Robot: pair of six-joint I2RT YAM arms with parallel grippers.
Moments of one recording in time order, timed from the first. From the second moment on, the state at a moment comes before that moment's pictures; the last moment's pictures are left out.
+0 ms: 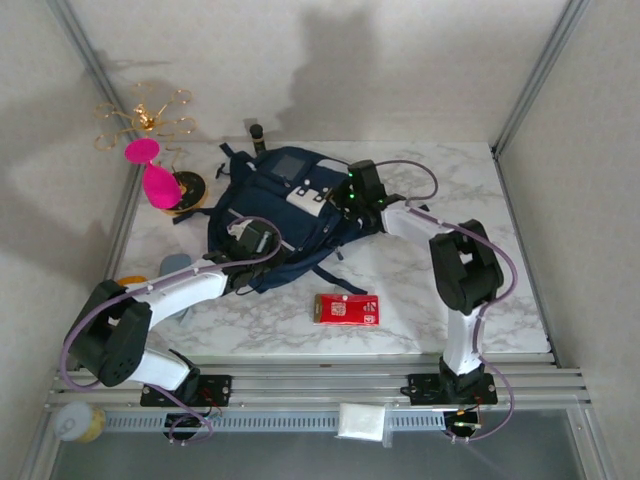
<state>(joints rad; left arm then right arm) -0.56 1.44 0.76 -0.19 -0.21 -0.95 0.51 1.91 1.32 -0.05 -0.21 1.08</state>
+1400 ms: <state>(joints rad) -0.98 1.54 1.11 -0.30 -0.31 -1.04 0.53 1.48 0.70 0.40 -0.07 1.52</state>
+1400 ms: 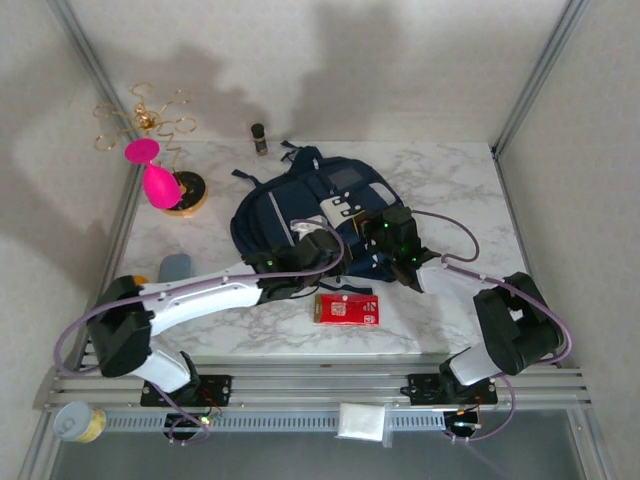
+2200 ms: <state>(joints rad) -0.98 1.86 1.35 -0.48 -0.46 -1.07 0.53 1.47 0.69 0.43 -0.11 1.60</state>
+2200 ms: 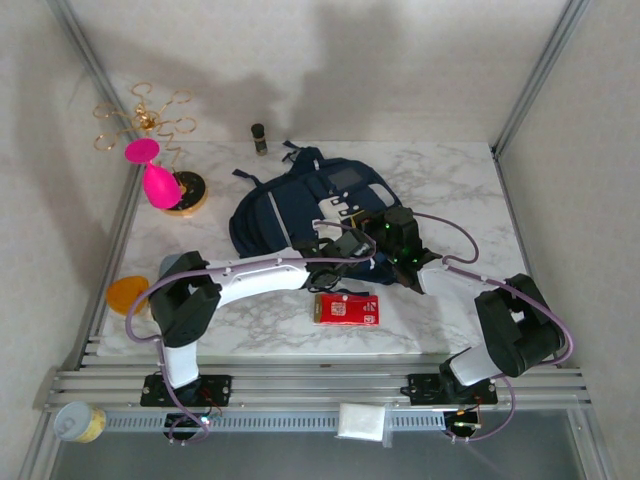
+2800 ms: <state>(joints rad) -0.95 1.96 1.44 -0.49 -0.50 -1.07 0.51 1.47 0.68 0.48 -0.14 1.62</state>
